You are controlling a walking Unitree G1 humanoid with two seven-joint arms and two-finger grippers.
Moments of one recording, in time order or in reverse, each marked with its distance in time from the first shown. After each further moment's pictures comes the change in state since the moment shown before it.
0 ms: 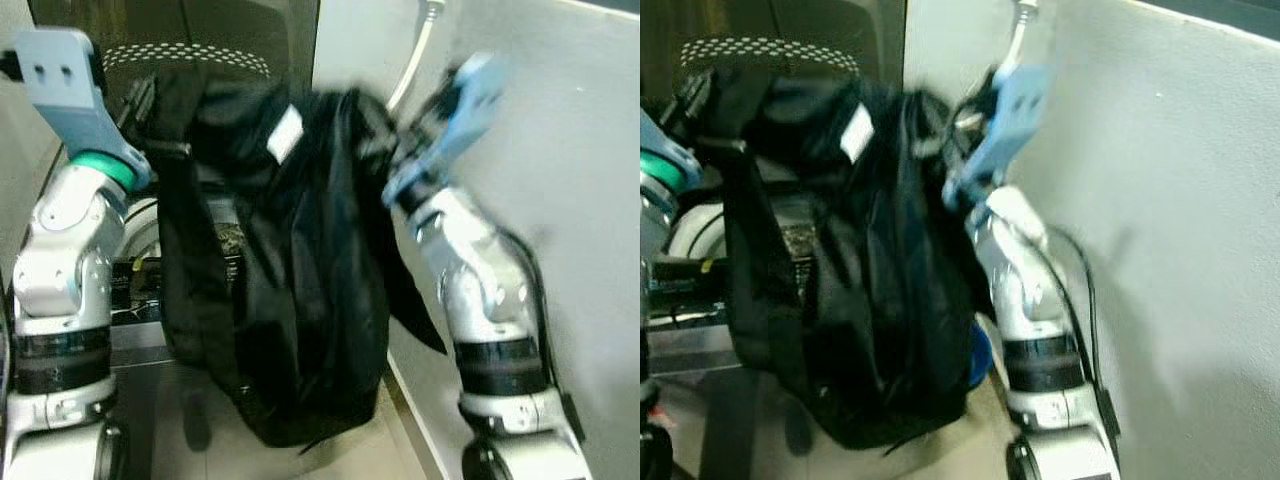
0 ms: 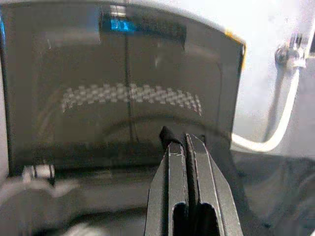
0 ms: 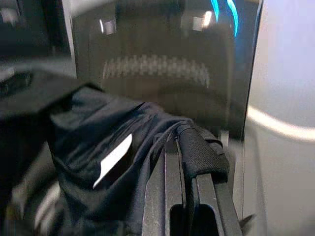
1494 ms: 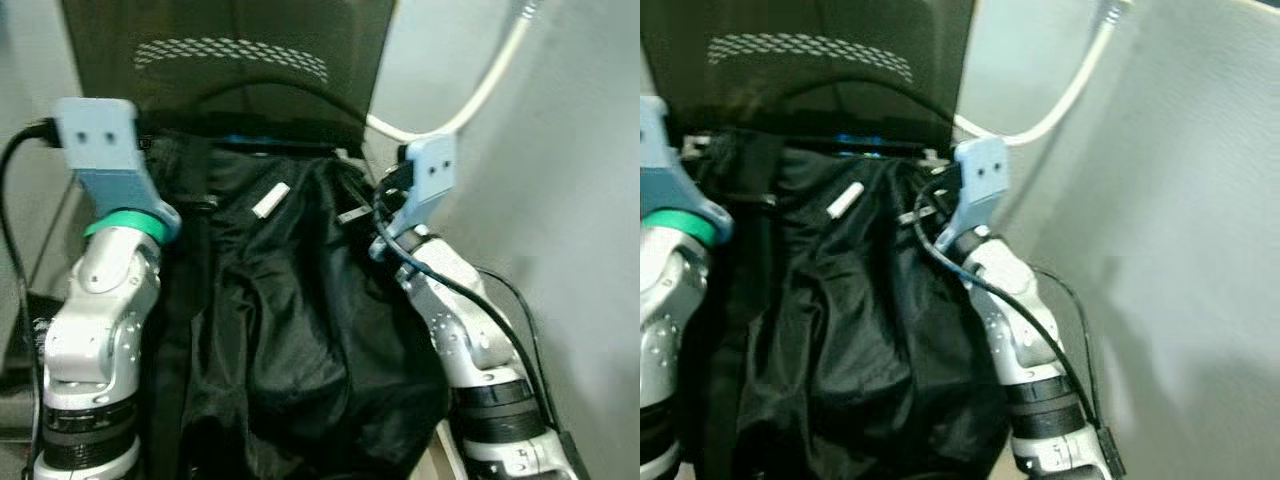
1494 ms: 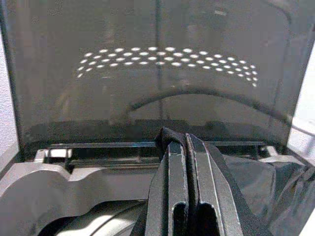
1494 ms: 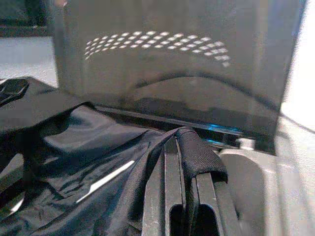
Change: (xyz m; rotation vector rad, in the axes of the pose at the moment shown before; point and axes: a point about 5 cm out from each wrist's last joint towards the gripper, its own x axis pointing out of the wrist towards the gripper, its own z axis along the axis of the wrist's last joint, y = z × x) left arm -0.024 -0.020 -0.007 0.034 0.036 0.073; right arm -0.010 0.003 -0.005 -0.019 -0.018 0.004
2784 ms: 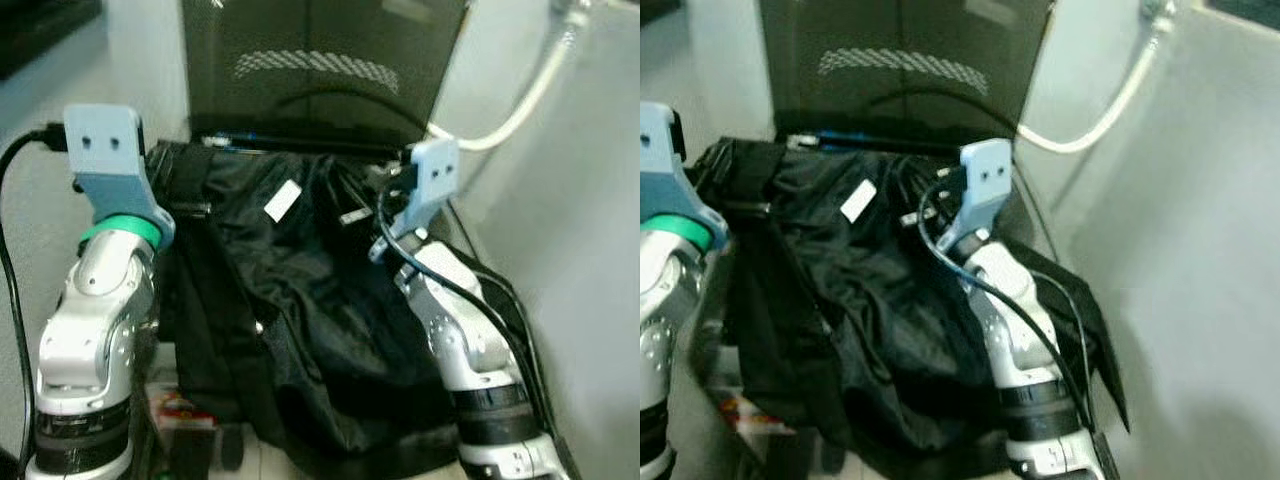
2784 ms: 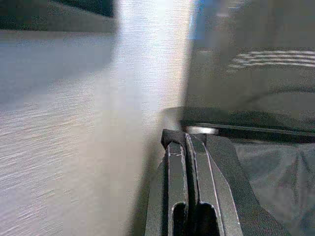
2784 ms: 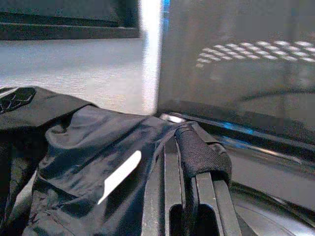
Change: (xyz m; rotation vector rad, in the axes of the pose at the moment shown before) left arm -0.002 0.014 -0.004 0.058 0.061 0.081; right arm 0.002 0.006 -0.003 0.023 -0.007 0.014
